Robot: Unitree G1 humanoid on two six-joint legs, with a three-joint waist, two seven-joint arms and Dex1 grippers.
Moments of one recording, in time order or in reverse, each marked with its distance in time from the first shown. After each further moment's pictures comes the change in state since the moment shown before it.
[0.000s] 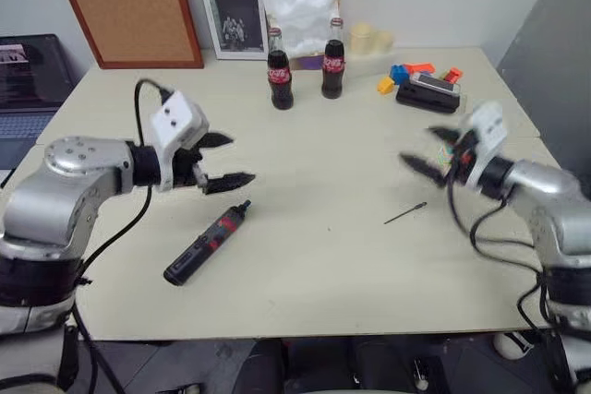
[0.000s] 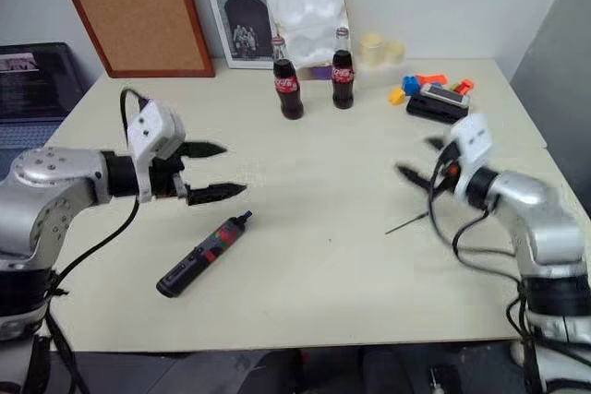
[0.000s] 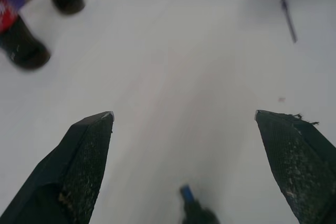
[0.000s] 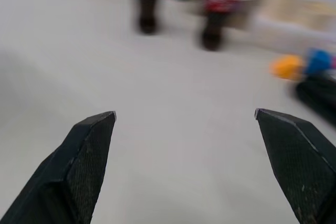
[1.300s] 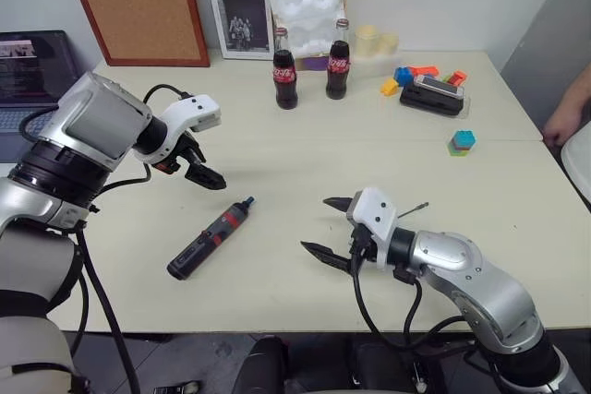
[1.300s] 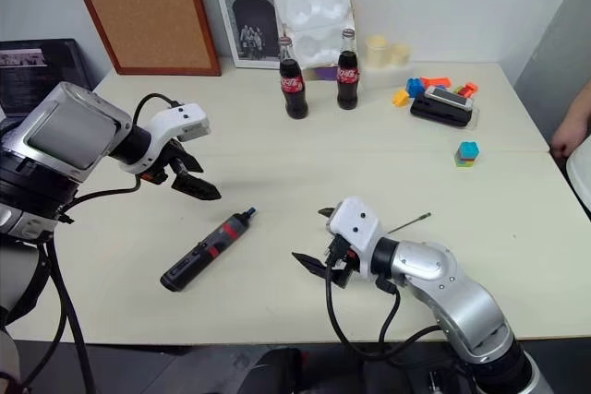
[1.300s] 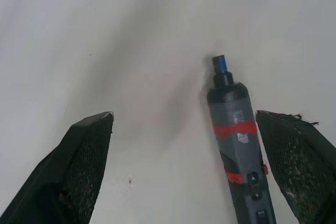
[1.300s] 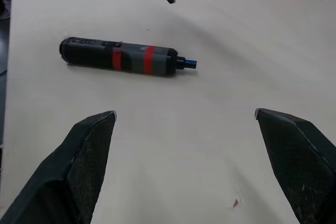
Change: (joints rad) left arm -0.725 0.038 -0.753 0.598 0.355 0.227 -0.455; right arm 0.150 0.241 0.345 -0.401 -0.162 0.157 -0.265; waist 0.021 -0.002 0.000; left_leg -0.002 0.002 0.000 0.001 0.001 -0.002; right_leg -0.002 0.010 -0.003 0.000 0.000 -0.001
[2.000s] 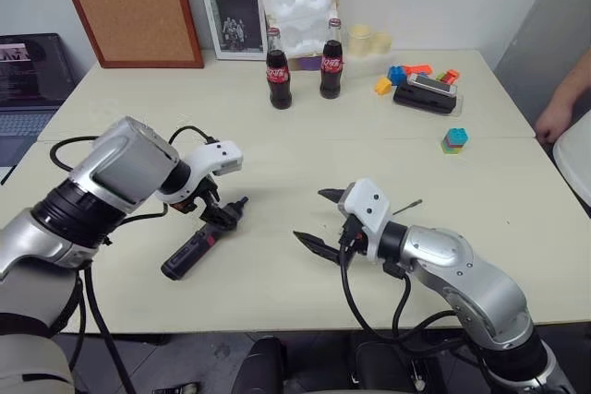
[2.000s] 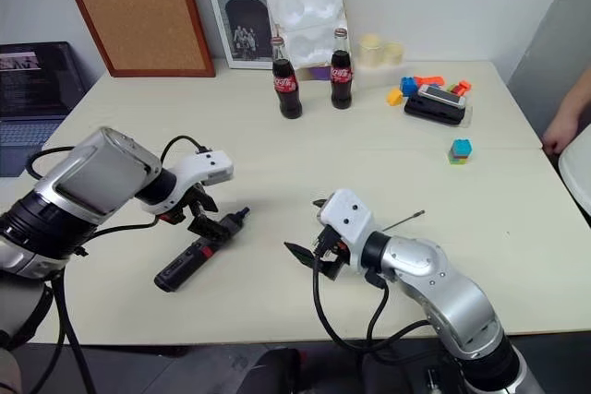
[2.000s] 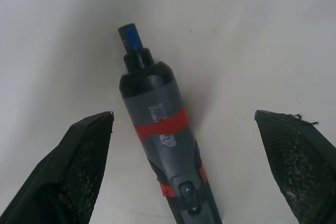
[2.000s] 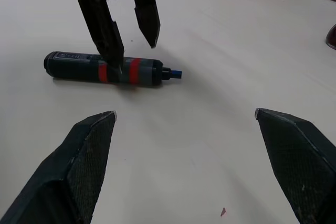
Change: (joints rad) left arm 0.198 -0.015 0.017 -0.319 -0.025 0.177 0.099; right arm -0.041 0.060 0.011 -0.015 0.002 0.058 -0.055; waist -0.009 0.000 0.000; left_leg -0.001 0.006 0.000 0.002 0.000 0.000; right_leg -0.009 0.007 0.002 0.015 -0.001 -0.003
